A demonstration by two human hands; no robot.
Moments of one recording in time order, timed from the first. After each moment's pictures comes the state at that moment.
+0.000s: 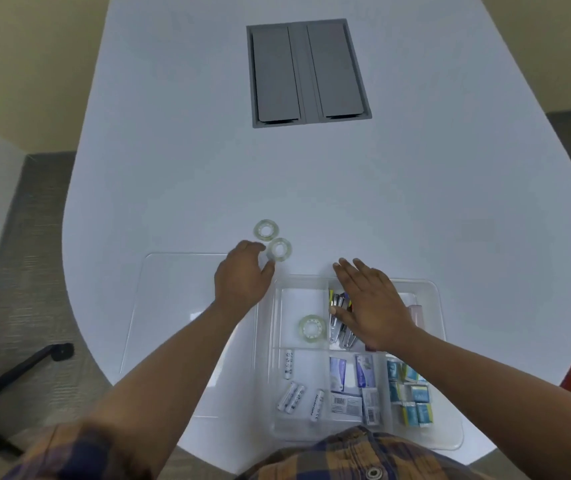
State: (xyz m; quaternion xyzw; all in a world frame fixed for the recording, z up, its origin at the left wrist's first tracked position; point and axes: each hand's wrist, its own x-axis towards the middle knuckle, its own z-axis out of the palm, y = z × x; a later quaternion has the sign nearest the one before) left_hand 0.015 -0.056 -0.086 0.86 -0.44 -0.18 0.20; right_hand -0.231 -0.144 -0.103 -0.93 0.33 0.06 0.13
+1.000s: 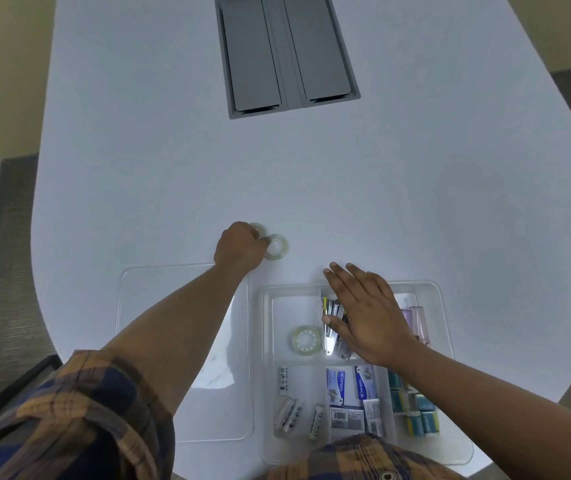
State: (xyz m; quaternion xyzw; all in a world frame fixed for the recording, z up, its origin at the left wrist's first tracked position) left_hand 0.046 -0.145 -0.122 0.88 -0.31 -0.32 0.15; right_hand -0.233 -0.143 -0.114 -0.93 0.33 0.02 0.17
